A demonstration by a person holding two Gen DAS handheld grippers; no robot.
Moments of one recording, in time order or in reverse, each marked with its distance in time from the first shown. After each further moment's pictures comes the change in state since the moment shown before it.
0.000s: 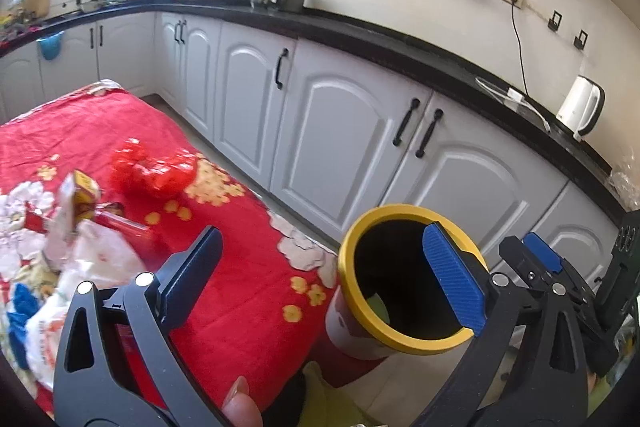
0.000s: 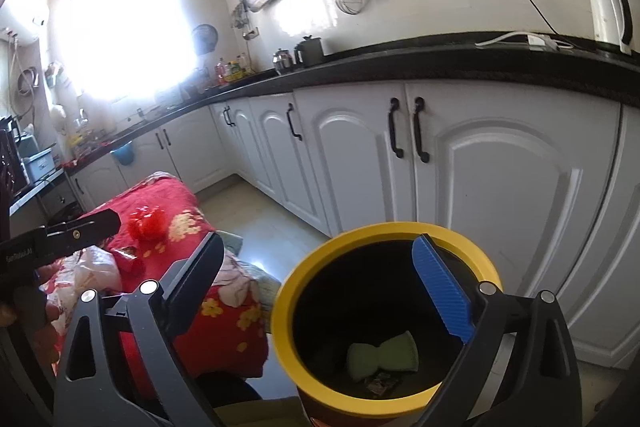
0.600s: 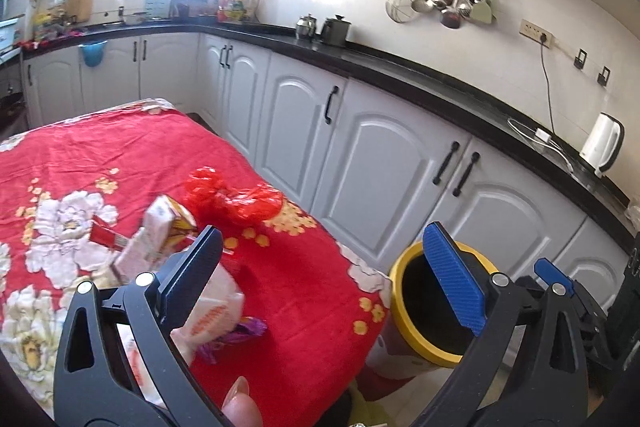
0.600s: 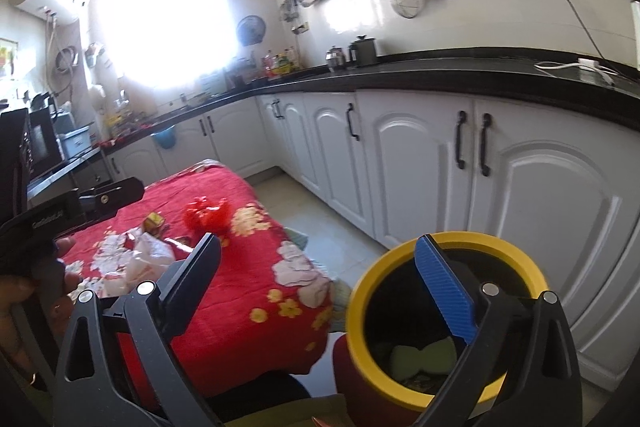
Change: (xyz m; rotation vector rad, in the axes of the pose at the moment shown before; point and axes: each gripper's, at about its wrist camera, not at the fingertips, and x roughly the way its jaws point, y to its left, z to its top) left arm -0.047 0.055 0.013 -0.061 -0.107 0.108; right arm -0.004 0.070 0.009 -0.090 0.020 0.139
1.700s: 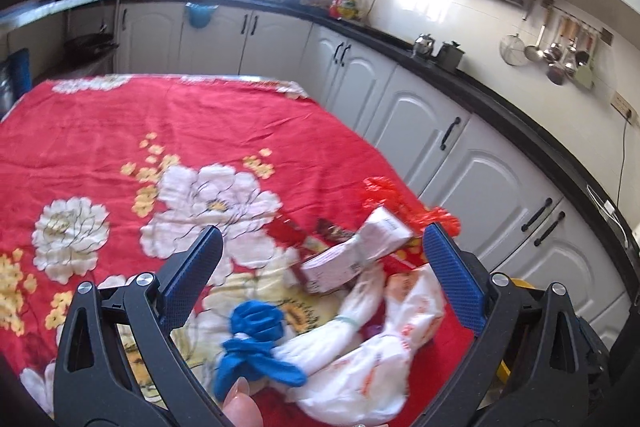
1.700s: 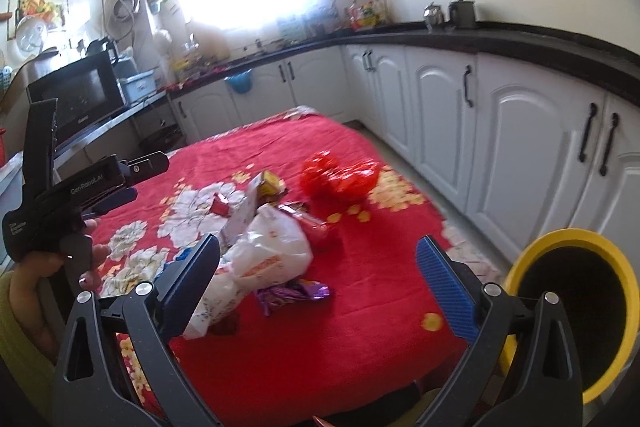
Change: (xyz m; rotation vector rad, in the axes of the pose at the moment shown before) left arm -0.041 0.165 0.000 -0.259 0.006 0.239; right arm 0.072 0.140 0.001 -0.109 0.198 0.251
